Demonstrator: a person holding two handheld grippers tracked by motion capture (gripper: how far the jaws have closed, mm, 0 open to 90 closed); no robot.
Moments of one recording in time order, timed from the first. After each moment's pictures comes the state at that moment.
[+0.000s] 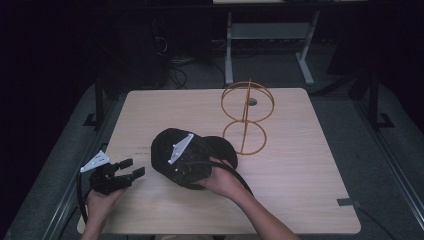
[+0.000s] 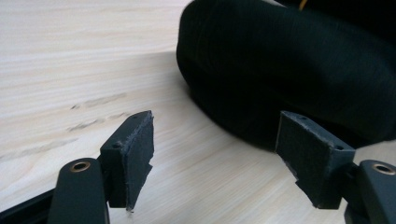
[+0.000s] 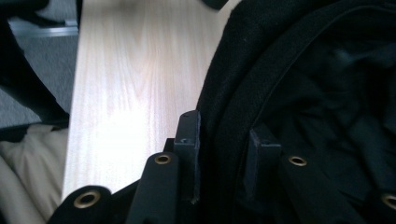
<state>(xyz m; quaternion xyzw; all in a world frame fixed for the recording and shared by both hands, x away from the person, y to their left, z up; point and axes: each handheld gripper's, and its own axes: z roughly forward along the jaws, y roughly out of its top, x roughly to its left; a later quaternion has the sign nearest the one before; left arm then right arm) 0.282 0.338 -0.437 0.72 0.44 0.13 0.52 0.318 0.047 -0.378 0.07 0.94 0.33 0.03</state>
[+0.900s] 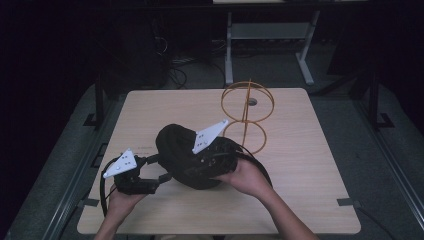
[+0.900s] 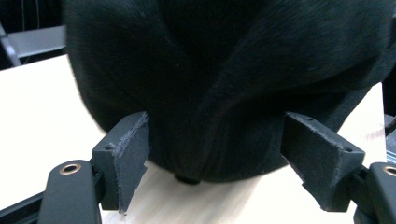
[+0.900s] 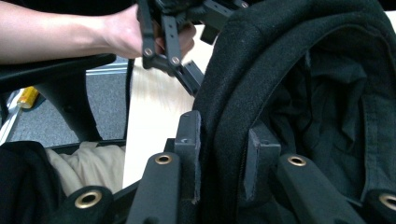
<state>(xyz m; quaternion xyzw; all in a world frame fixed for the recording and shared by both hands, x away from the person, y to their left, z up) 0.273 0.260 -0.405 0.77 0.26 0.14 0.56 0.297 -0.015 -0.313 0.06 0.91 0.42 0.02</state>
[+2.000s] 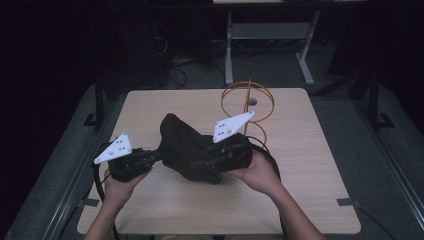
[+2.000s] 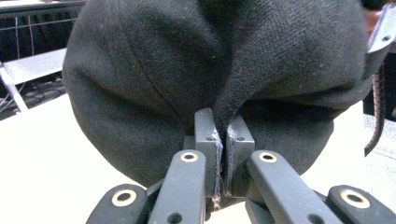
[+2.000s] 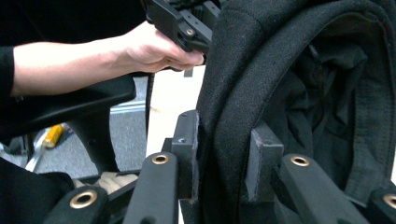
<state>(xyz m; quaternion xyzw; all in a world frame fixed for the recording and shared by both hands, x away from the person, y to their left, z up) 0.277 0.253 -0.342 0.77 0.23 0.15 0.57 0.297 -0.051 -0.295 0.09 0.87 0.49 -0.02</state>
